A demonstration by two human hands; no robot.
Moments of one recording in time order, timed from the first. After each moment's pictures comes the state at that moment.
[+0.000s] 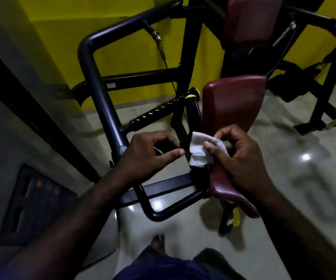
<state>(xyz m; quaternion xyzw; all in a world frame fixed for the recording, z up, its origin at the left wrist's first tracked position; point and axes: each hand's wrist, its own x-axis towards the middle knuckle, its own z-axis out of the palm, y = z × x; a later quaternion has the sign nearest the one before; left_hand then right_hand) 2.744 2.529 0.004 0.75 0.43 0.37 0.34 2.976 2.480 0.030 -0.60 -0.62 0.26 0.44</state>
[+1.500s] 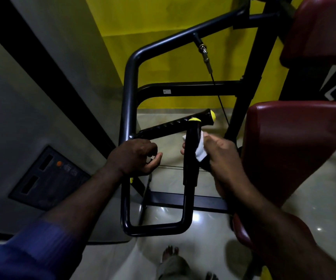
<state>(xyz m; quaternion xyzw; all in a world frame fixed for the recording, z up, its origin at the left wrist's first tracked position) 2.736 2.574 -0.040 0.80 0.56 0.19 -0.07 2.986 2.608 -0.021 -0.44 -0.53 0.61 0.40</state>
